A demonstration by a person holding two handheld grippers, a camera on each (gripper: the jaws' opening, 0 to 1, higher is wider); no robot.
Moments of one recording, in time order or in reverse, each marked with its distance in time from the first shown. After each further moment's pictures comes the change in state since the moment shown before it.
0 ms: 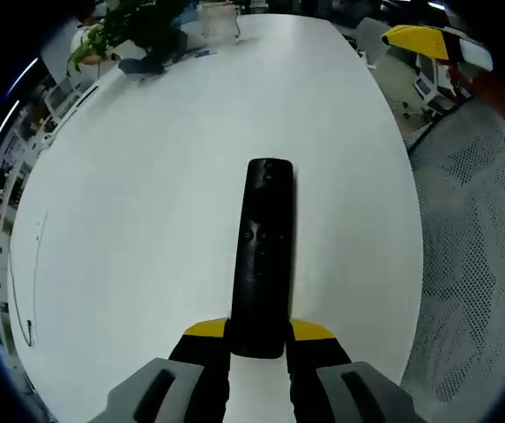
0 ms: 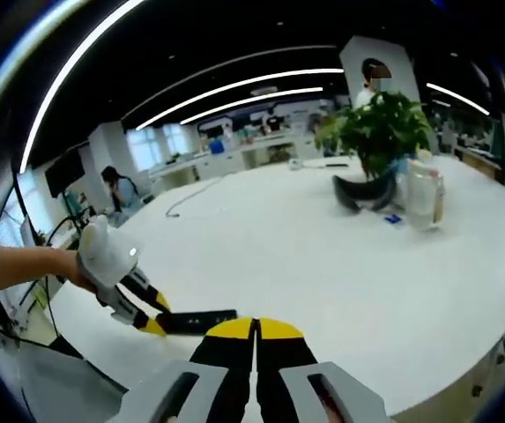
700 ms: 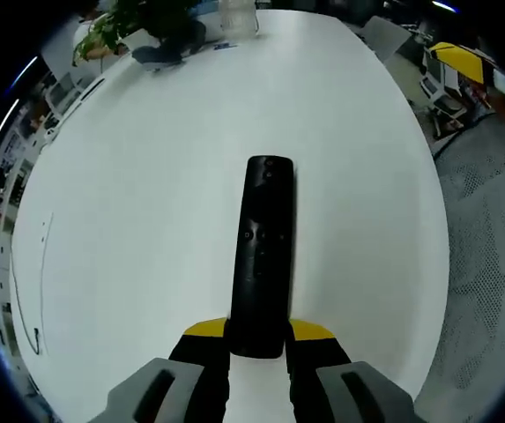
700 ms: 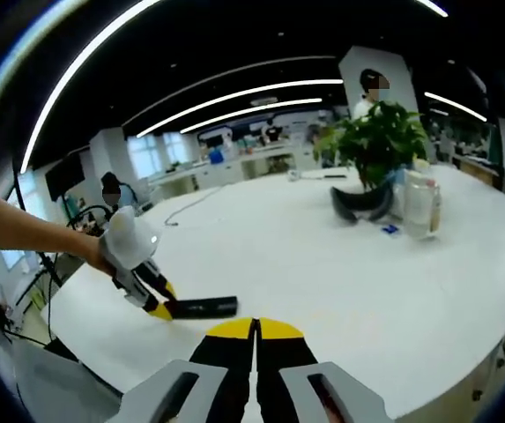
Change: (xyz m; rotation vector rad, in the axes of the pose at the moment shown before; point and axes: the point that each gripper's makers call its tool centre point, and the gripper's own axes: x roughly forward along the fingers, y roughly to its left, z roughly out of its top) left arm 0.004 0.050 0.006 -0.002 0.037 0.010; right arm 0.001 -0.002 0.005 -0.014 -0.042 -0.010
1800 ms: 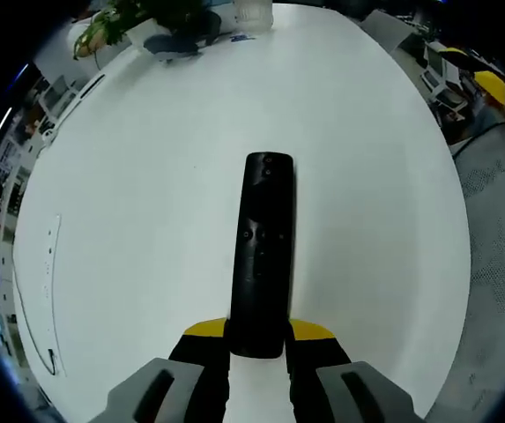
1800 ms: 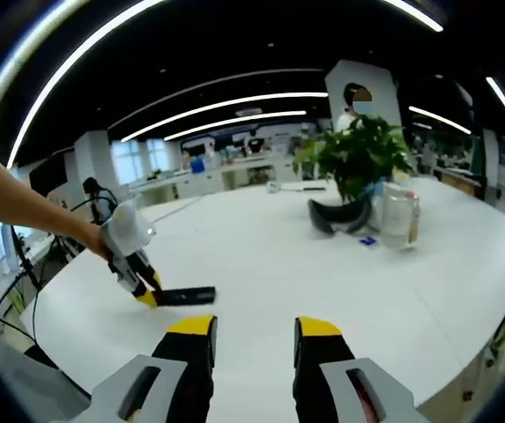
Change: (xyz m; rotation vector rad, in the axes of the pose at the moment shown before) left arm 0.003 0.063 0.006 0.045 0.039 -0.003; right arm 0.001 -0.020 0.011 -0.022 -0.070 -0.113
